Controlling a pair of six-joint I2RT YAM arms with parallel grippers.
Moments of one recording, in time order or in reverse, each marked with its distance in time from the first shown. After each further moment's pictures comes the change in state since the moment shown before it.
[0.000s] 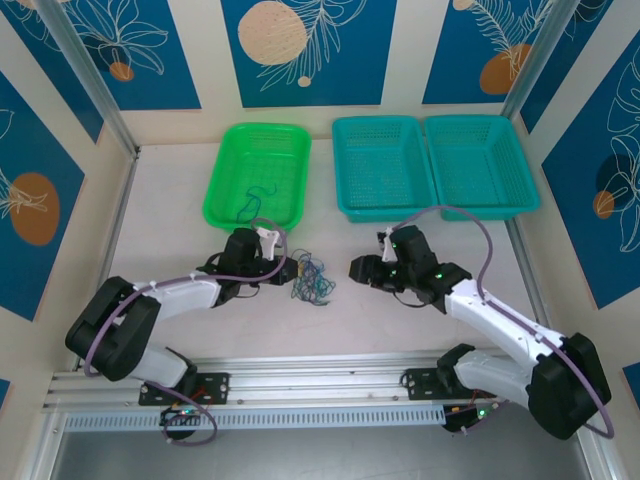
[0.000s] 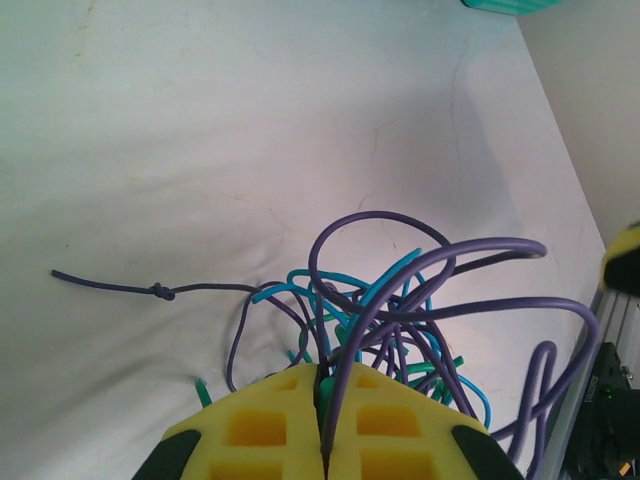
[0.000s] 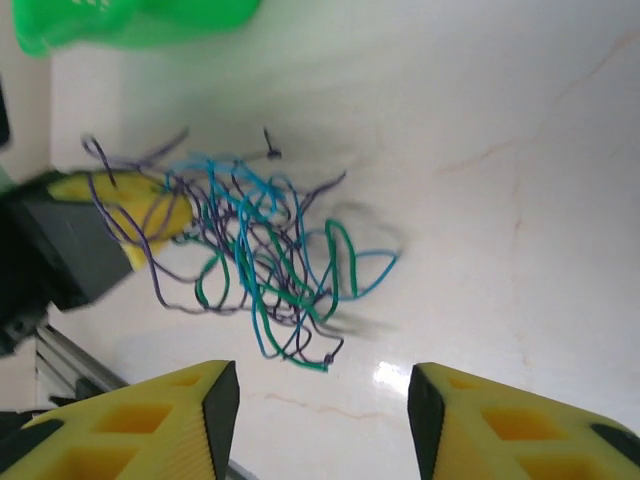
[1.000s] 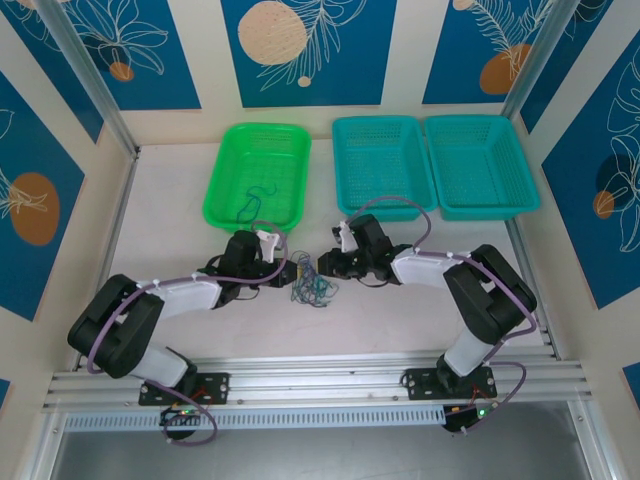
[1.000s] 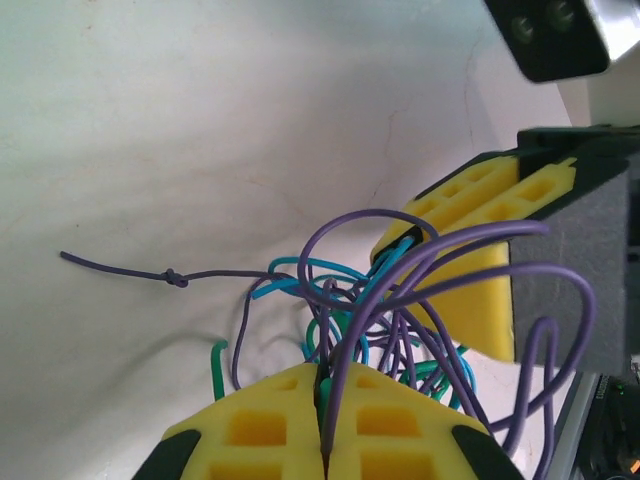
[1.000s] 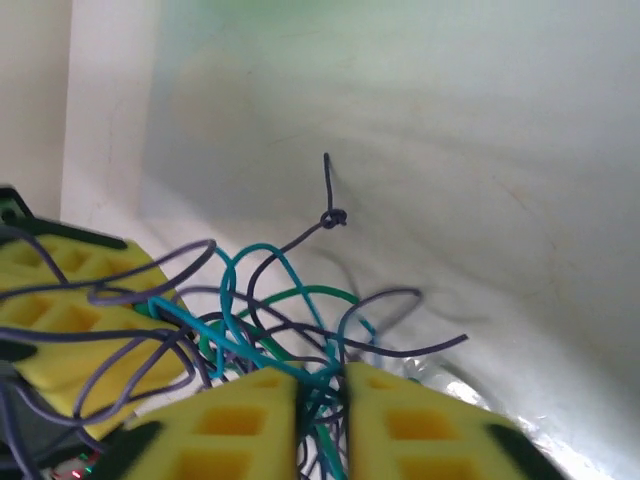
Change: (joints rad) left arm 0.000 0.016 -0.022 0.023 -0.002 0.002; right arm 0.005 0.564 0.137 0.441 -0.207 -0.100
